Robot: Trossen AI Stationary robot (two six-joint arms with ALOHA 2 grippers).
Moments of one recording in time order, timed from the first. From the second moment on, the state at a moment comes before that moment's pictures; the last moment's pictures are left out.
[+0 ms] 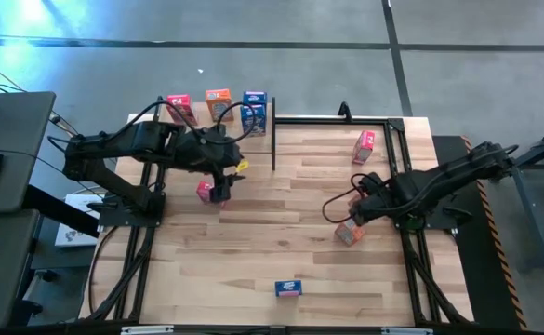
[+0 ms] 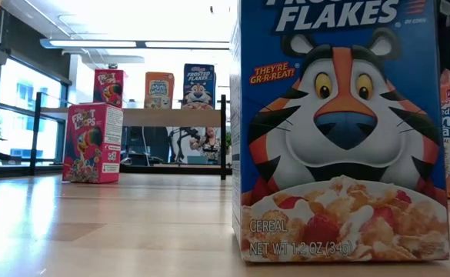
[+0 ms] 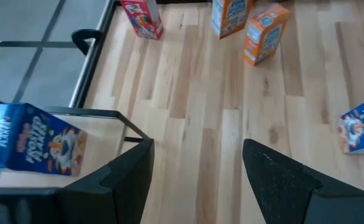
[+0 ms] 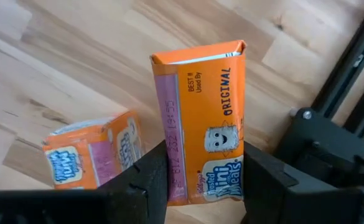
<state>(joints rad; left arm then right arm) -0.07 1.44 1.77 -1.15 -0.27 -0.03 0.35 1.20 1.04 -1.41 0.22 1.39</state>
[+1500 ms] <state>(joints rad) -0.04 1.44 1.77 -1.12 -0.14 0.06 0.20 1.55 1.72 -1.47 0.28 0.75</state>
